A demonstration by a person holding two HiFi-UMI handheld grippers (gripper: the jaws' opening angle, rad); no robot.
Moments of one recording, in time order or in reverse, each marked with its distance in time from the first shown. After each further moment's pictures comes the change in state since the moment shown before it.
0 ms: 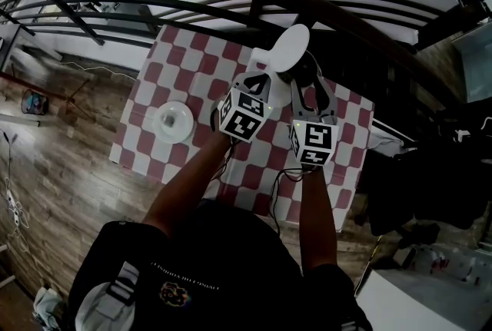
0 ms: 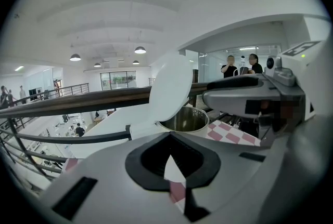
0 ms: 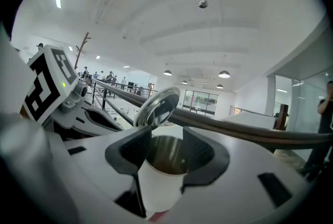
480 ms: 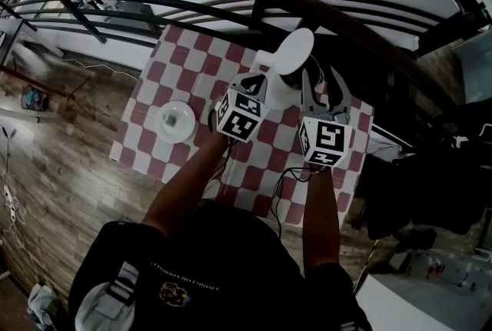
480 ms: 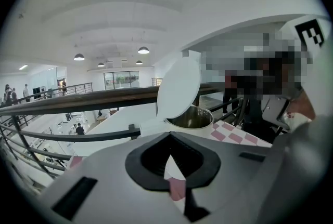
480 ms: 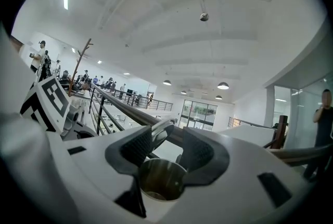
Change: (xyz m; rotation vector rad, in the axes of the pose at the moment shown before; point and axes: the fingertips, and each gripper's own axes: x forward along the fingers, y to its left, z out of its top) left arm -0.010 0.015 -0.005 -0.020 -0.001 0.031; right arm -0.005 -0.013 0.059 -0.039 -0.115 -0.024
